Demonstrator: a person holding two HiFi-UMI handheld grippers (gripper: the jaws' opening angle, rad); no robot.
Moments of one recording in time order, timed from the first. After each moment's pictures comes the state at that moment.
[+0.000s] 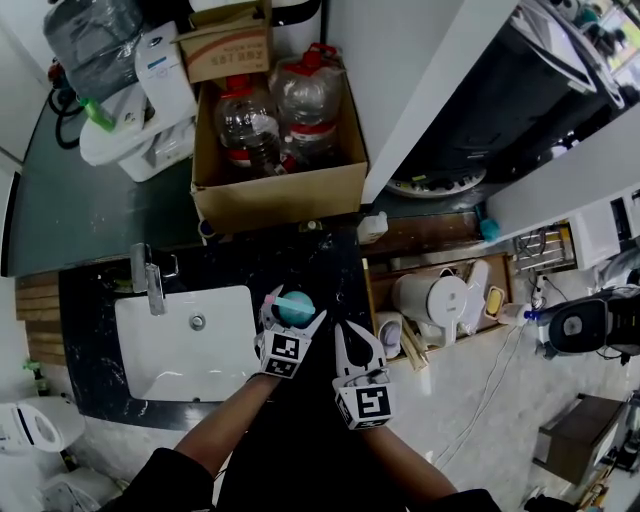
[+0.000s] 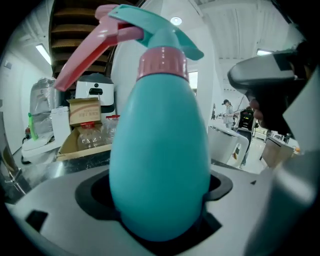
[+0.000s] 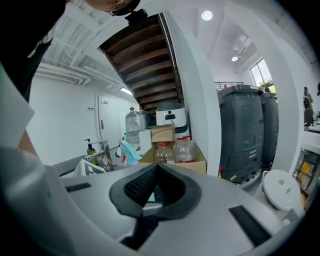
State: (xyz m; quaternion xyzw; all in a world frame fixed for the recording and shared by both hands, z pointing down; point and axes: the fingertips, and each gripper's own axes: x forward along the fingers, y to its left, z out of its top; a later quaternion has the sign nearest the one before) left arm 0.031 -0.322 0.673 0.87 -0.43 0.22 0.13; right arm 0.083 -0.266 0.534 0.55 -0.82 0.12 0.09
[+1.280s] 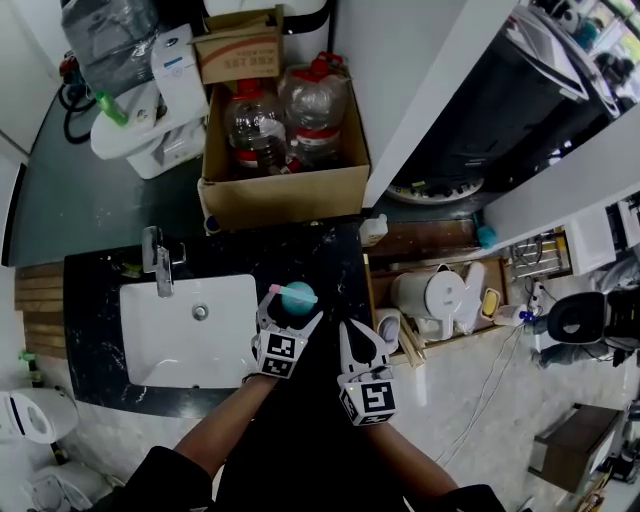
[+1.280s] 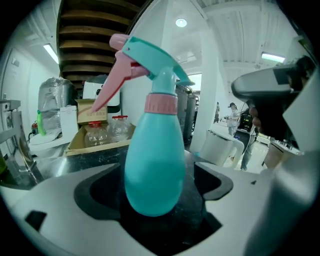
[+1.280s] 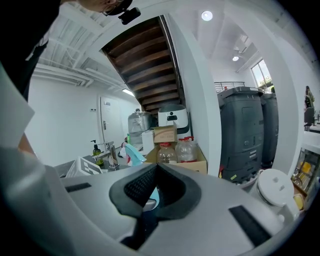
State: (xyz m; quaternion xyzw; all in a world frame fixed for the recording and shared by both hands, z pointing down) left arm 0.014 -0.294 0.656 0.86 -0.45 0.20 0.15; right arm 0.087 -0.241 0.524 0.54 -0.83 0.12 0.09
